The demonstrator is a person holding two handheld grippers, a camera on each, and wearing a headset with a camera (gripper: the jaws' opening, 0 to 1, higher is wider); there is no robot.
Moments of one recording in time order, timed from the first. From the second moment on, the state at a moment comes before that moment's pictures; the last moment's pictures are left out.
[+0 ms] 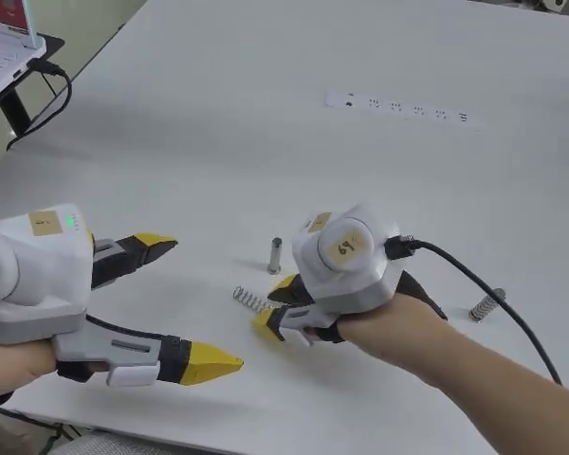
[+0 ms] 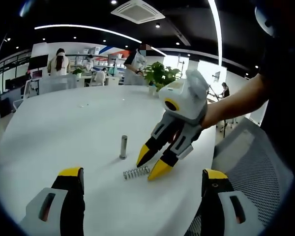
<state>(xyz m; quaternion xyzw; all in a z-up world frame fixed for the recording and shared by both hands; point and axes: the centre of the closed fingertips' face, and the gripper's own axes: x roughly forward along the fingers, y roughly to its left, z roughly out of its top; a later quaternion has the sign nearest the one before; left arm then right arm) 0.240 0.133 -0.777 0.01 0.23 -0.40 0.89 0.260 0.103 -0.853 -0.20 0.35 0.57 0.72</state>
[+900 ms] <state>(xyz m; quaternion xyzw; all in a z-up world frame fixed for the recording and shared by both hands) 0.235 0.125 -0.779 0.02 0.23 -0.42 0.88 0.262 0.085 -0.836 -0.23 0.32 0.57 0.73</state>
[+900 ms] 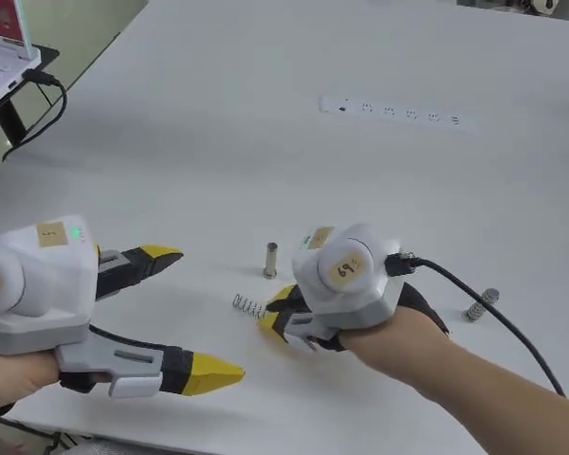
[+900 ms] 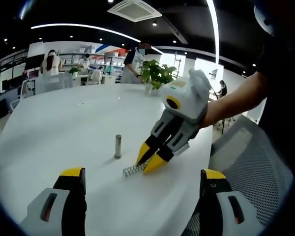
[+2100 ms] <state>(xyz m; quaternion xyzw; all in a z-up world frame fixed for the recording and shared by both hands) 0.236 0.079 -0.766 0.02 0.23 -0.51 0.83 0.230 0.050 -0.785 -0.28 0.25 0.60 0.71</state>
